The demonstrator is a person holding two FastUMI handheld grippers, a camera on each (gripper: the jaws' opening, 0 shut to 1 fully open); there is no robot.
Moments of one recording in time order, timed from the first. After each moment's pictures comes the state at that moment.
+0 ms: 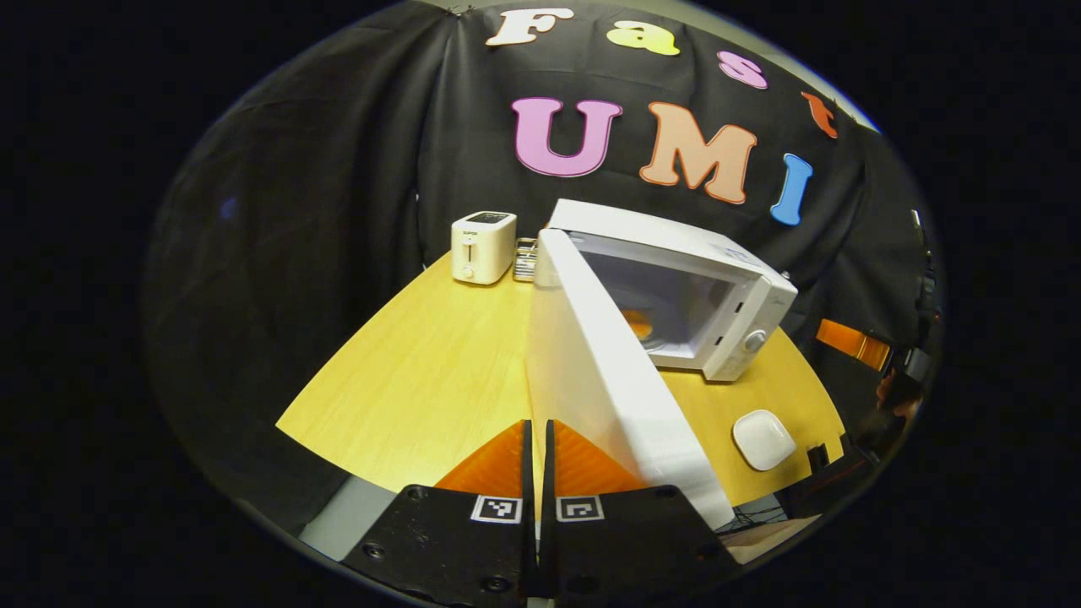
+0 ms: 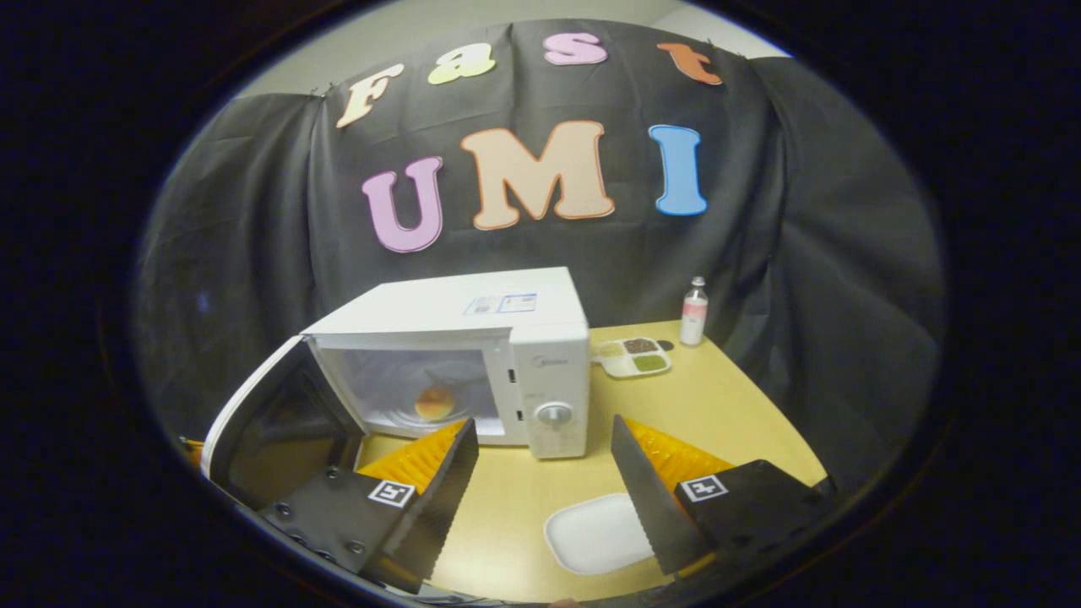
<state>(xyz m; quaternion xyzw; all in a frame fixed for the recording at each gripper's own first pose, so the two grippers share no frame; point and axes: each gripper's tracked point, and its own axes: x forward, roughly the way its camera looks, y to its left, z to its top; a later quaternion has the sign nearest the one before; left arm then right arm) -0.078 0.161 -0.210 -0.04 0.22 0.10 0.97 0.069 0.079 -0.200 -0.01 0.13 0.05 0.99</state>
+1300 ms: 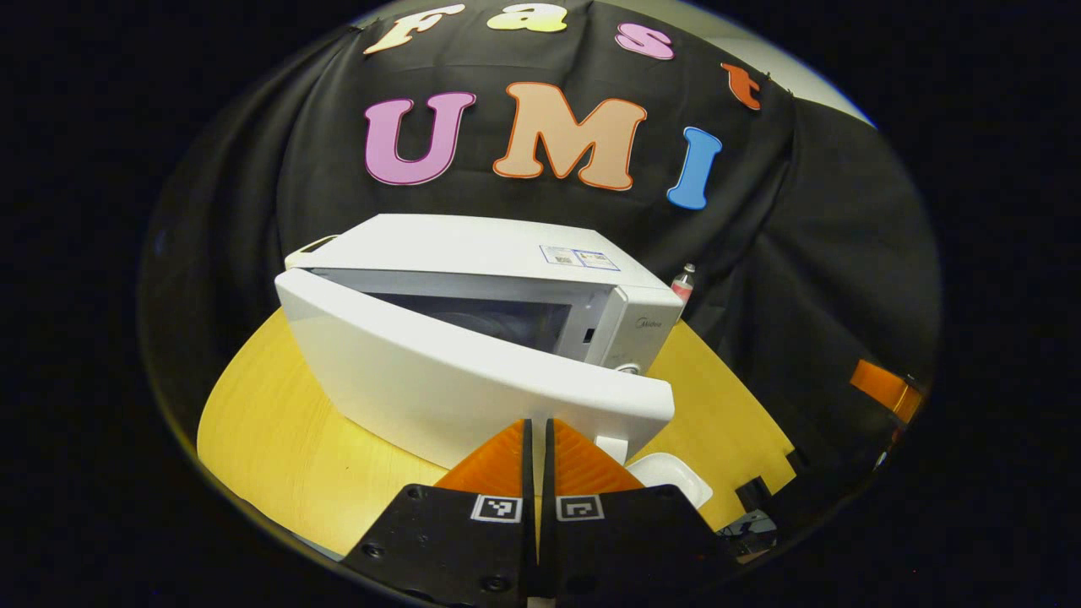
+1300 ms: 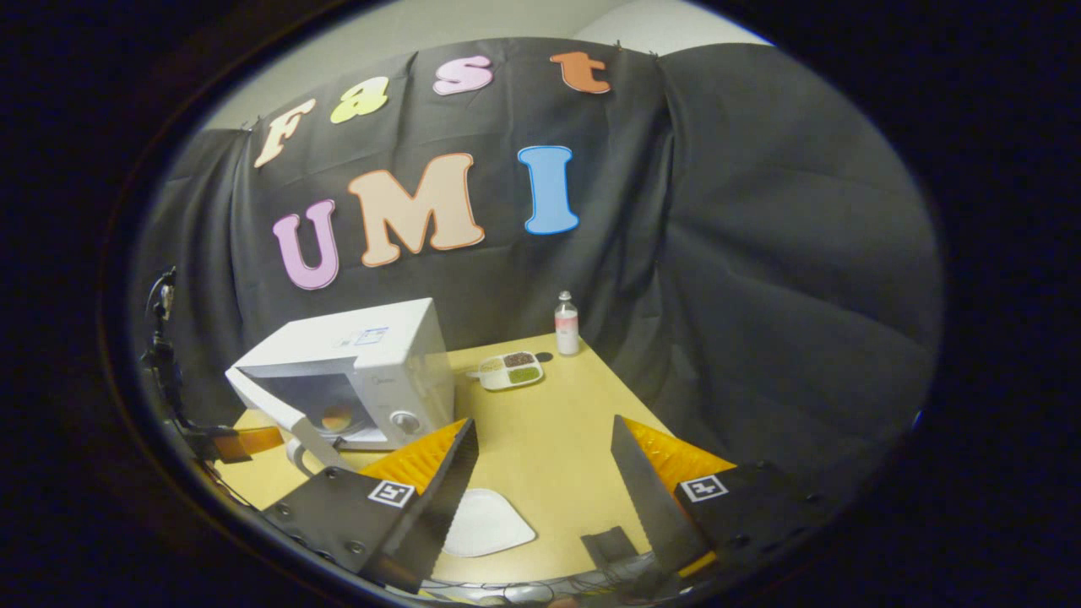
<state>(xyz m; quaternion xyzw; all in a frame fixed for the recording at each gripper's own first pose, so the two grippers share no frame) 0.065 -0.028 -0.210 -0.02 0.21 -0.04 0.98 0.016 -0.099 -0.157 0.01 0.11 -0.07 0.99</state>
